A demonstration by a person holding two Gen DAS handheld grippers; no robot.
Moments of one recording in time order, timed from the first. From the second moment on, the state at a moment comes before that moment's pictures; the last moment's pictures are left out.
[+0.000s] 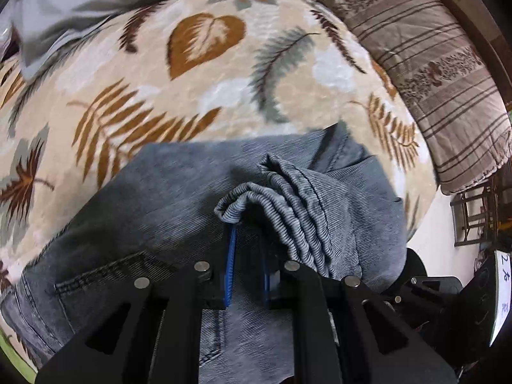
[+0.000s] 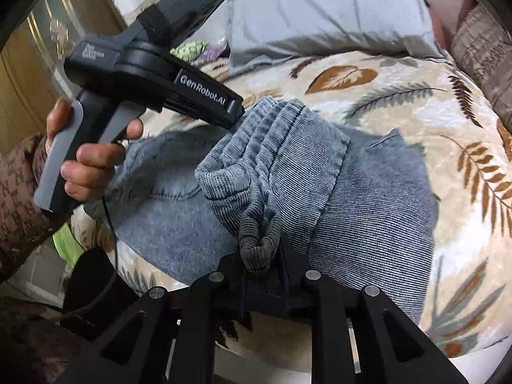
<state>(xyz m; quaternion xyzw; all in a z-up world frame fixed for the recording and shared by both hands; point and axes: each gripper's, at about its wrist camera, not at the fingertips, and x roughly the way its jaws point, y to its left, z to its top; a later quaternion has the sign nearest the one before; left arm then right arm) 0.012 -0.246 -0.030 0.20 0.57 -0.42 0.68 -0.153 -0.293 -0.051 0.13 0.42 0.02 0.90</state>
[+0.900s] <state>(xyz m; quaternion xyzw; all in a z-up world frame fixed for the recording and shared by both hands) 0.036 -0.233 -0.037 0.00 0.65 -0.38 0.66 -0.142 -0.458 -0.056 0.35 0.38 -0.02 0.85</state>
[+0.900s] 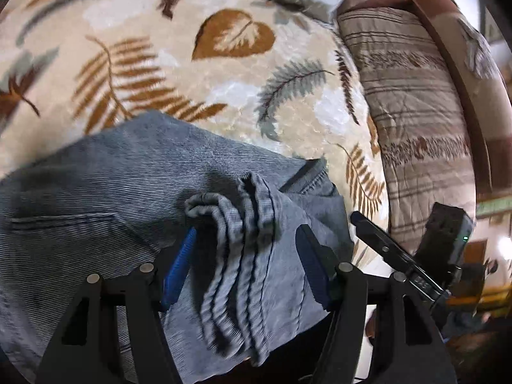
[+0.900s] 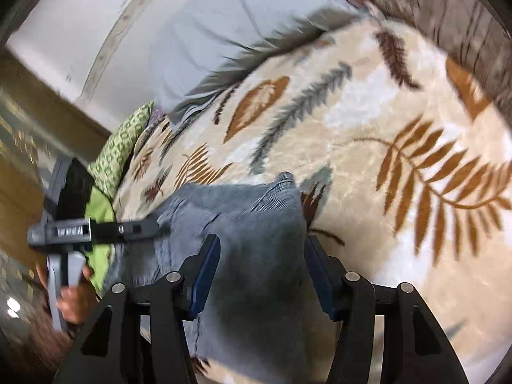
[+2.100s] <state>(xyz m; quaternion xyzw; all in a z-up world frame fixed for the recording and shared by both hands) -0.008 -0.233 -0.046 0.06 0.62 -0.37 0.69 -0.127 -0.474 -0.091 0.37 0.40 0.03 0.84</state>
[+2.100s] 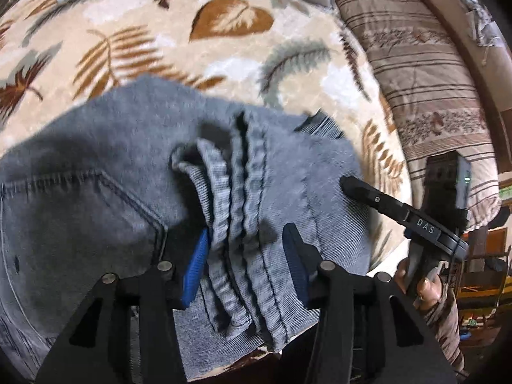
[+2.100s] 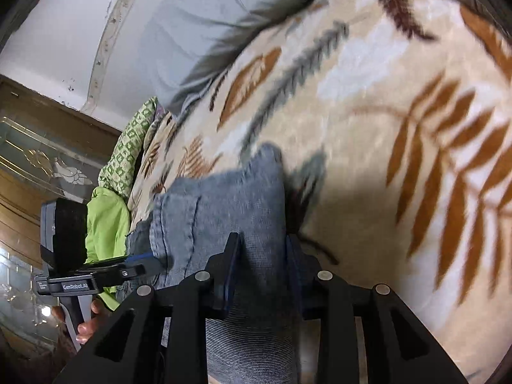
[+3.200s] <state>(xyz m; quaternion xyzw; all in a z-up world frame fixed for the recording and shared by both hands) -0.055 -0.197 -0.042 0.07 0.64 -0.36 0.68 -0.196 -0.436 -0.085 0.36 0.42 0.00 0.83</state>
